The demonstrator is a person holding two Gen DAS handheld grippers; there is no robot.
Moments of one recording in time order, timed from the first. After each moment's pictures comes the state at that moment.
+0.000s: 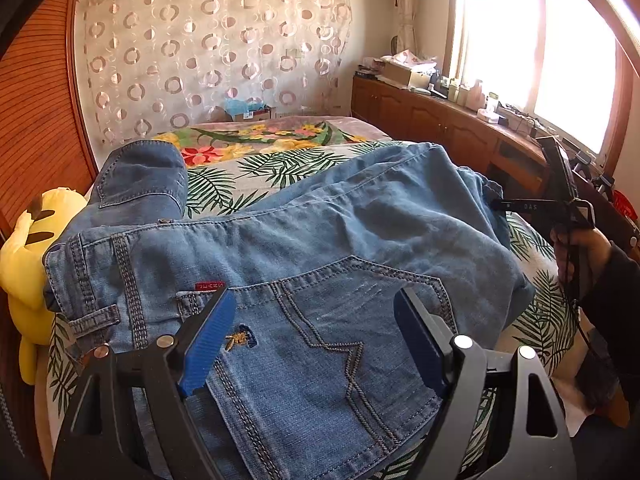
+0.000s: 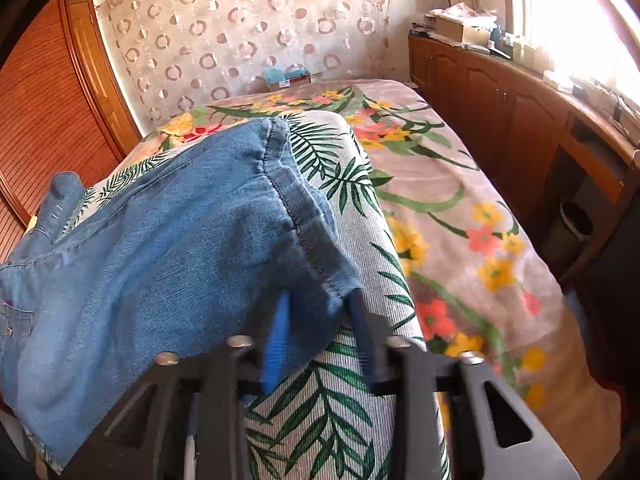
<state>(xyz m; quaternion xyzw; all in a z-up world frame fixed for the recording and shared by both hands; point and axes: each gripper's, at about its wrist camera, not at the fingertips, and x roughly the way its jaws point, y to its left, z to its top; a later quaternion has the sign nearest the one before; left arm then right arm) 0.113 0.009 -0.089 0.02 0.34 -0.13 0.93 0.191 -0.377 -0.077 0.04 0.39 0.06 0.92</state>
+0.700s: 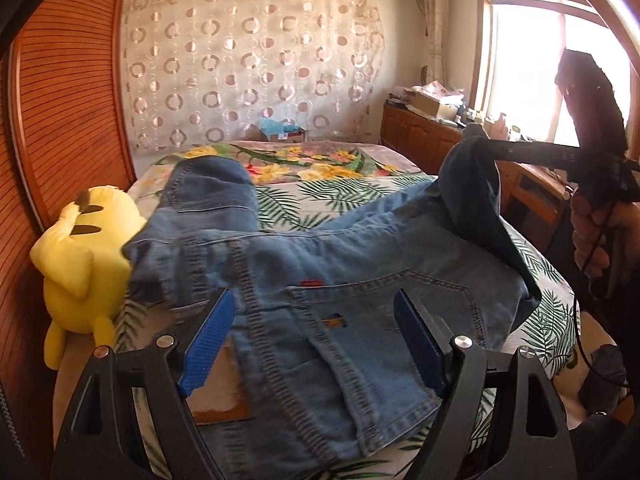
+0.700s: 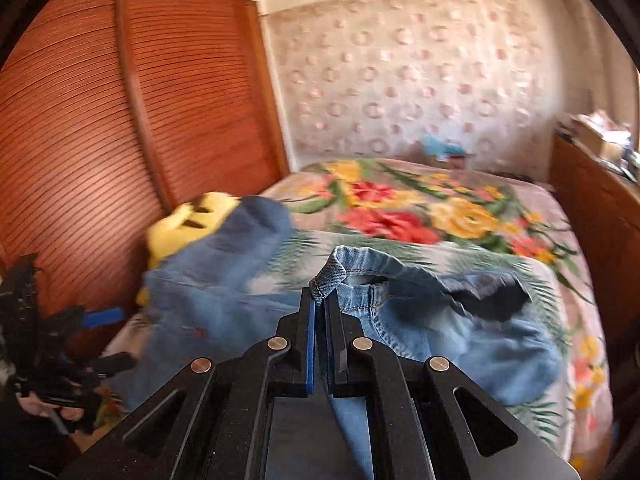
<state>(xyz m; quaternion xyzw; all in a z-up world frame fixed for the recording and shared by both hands) 0.070 0.085 -0.058 -0.01 0.30 -0.08 0.95 0.114 -0.181 0.043 -0.03 0.26 0.32 0.91</state>
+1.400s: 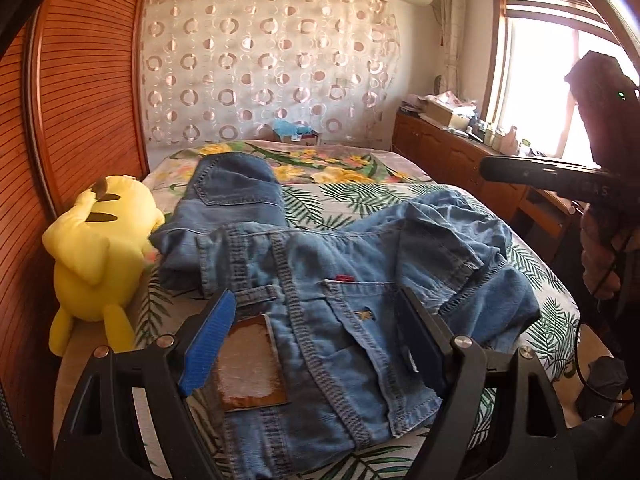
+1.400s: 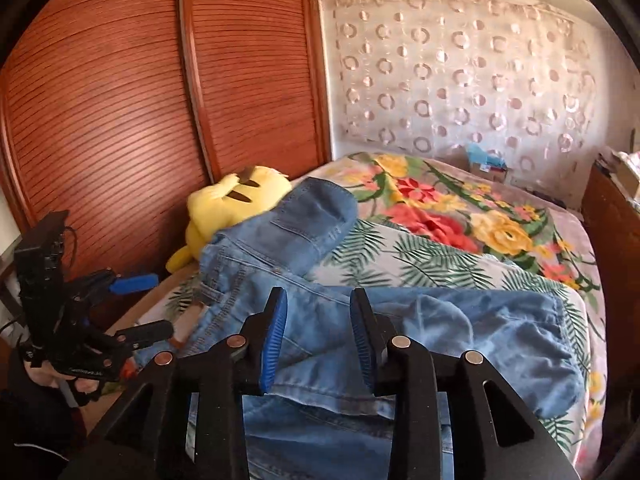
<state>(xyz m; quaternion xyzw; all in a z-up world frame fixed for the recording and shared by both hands) 0.068 0.104 -0.062 -0.03 0.30 -0.07 0.95 0.095 -0.120 0.056 -0.10 0.27 0.35 0.89</state>
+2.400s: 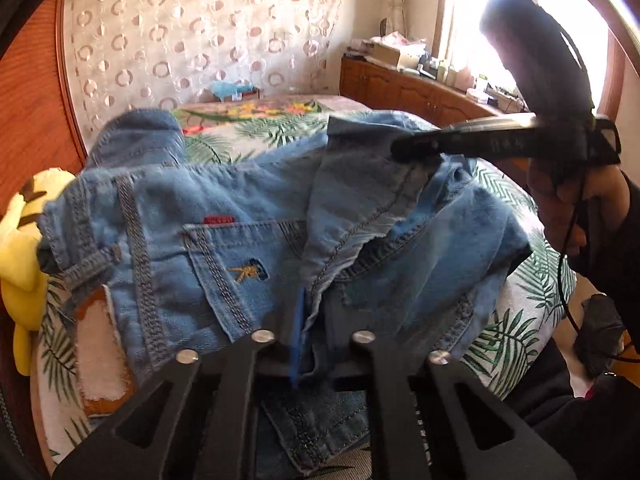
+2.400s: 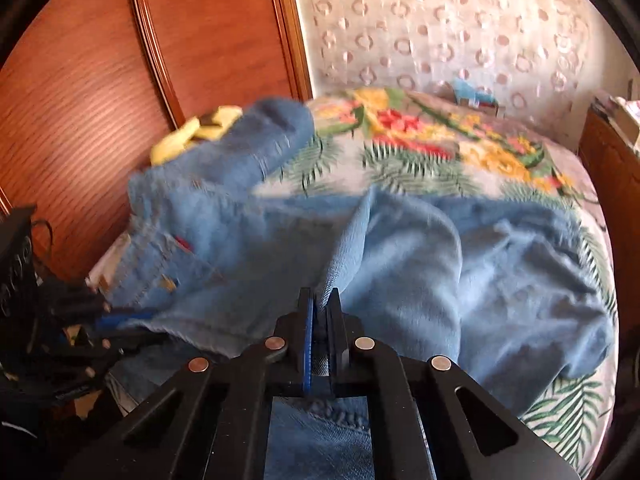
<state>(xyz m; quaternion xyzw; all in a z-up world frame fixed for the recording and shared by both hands) 0.086 0.028 -0.107 0.02 0.36 -0.16 0.92 0.124 -0.100 0.014 -0.08 0.36 0.33 0.87</state>
